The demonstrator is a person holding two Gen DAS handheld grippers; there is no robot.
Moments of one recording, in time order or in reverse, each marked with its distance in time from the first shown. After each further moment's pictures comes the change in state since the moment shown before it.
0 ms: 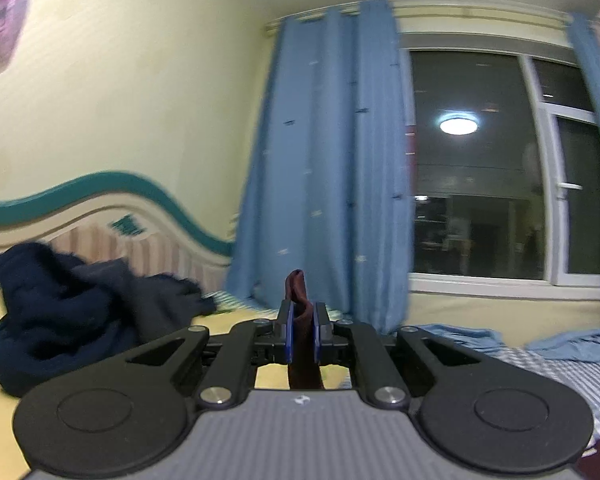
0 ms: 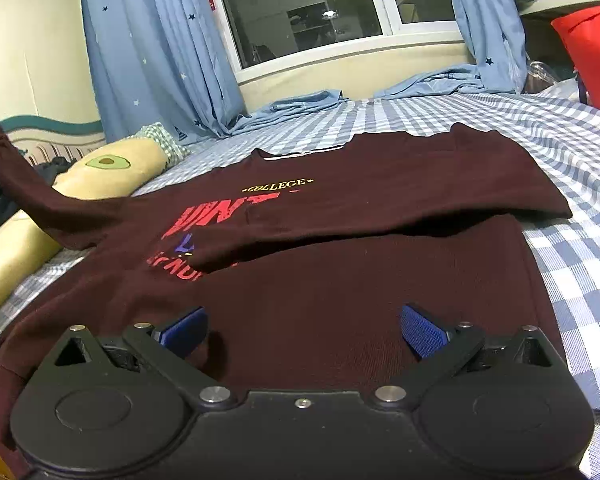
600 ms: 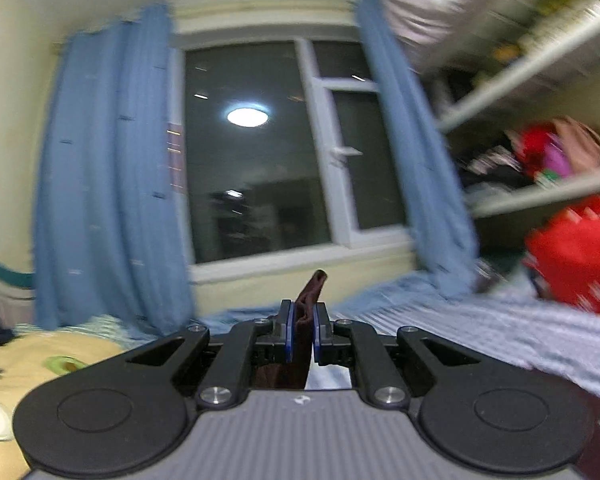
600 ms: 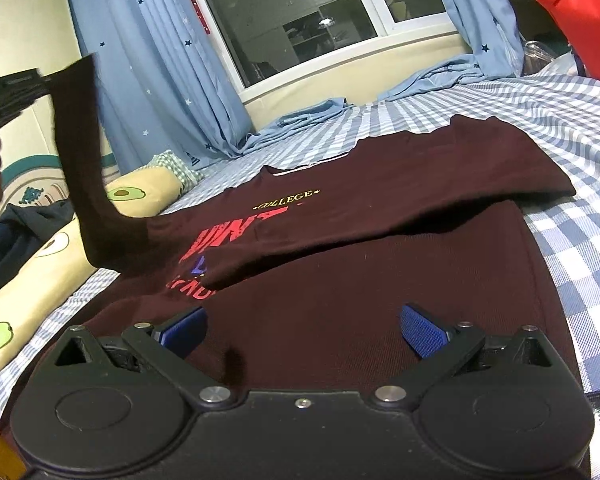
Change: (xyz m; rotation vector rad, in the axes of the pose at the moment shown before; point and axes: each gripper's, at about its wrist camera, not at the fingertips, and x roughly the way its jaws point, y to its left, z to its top) left arm -0.100 -0.218 -0.080 0.241 0.011 -0.602; right arm -0.008 -0.012 -0.001 0.092 -0.035 0.068
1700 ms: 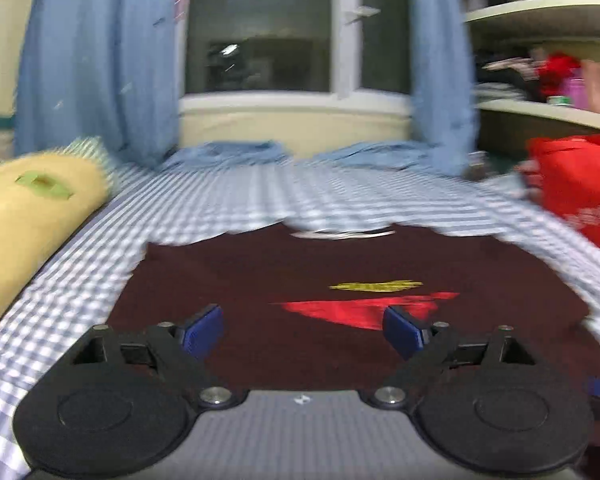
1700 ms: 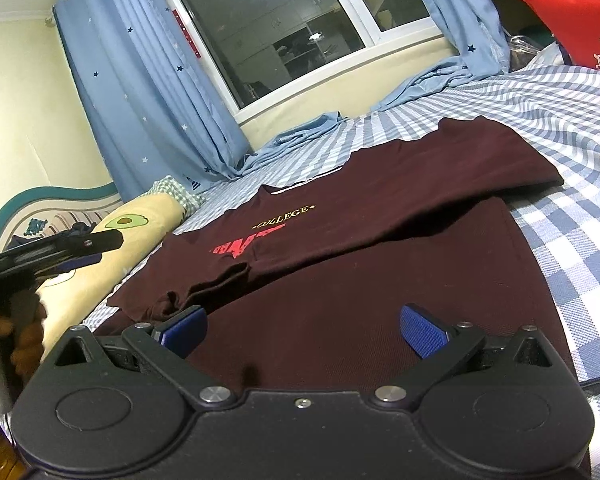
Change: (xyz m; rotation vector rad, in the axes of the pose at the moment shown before) left arm 0.037 0.078 -0.101 -0.217 0.452 -0.030; right arm -0.009 -0.012 -0.002 0.077 -0.053 0.024
